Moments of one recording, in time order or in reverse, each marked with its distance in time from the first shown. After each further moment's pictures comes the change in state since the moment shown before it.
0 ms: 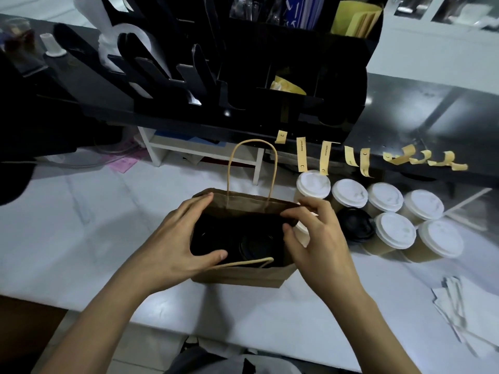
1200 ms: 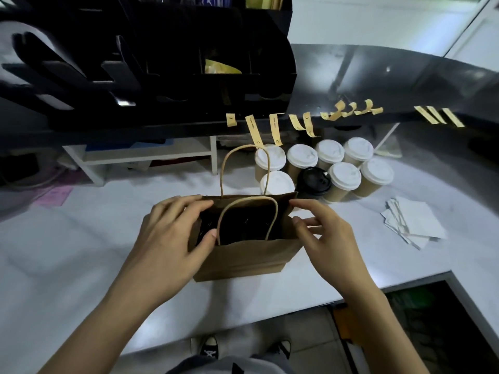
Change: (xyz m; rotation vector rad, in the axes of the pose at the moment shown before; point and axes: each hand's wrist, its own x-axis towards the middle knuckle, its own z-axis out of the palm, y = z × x) left_hand 0.004 0.021 -0.023 0.172 -0.051 0.262; right_hand -0.069 -0.025 -0.009 0.232 0.185 0.400
